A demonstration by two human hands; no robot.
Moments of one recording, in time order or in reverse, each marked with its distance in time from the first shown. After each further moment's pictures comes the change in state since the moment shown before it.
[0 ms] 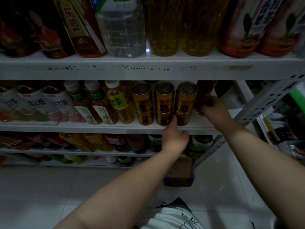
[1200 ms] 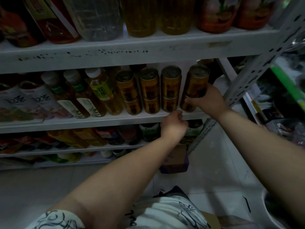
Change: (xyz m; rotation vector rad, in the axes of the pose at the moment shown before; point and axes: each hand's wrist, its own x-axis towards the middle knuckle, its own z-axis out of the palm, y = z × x) left_hand -0.002 0.005 0.033 0.016 -0.128 -0.013; right_hand -0.035 0.007 -0.022 0.012 -0.037 -0.130
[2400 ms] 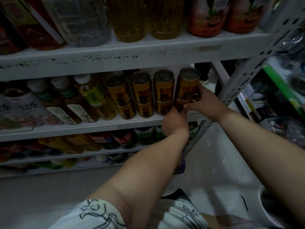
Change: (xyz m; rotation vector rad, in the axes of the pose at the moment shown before) left_hand 0.018 0.034 0.032 0.273 0.339 -0.082; right_hand 0.009 0.015 -0.013 0.173 -0.186 0.022
